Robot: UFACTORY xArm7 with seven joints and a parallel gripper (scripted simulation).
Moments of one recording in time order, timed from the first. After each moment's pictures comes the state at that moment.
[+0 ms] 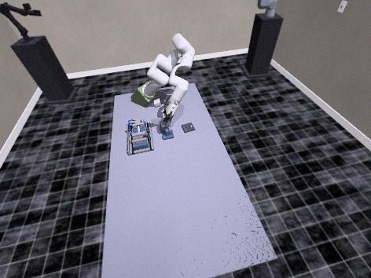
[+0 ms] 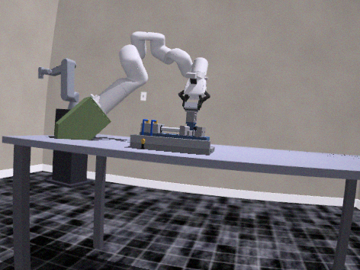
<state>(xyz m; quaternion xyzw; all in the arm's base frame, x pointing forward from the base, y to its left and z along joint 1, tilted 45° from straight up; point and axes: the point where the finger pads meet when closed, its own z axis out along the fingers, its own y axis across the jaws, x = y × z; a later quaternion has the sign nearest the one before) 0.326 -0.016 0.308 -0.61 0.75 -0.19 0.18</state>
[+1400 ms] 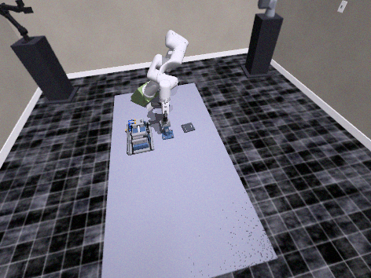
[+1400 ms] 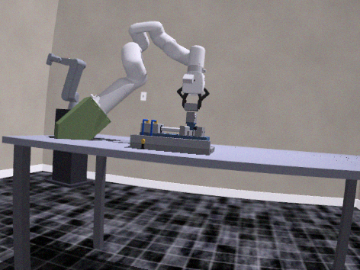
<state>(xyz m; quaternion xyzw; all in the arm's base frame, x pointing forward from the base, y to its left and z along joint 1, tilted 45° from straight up) 0.325 -0.020 0.307 -0.63 0.70 -0.06 0.34</state>
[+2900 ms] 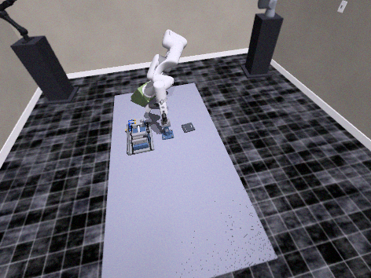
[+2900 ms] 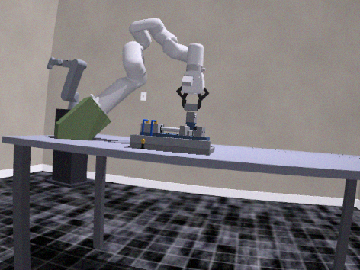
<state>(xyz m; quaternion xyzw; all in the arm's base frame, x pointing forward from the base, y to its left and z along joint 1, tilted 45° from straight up) 0.326 -0.021 0.306 -0.64 0.67 -0.02 0.38</state>
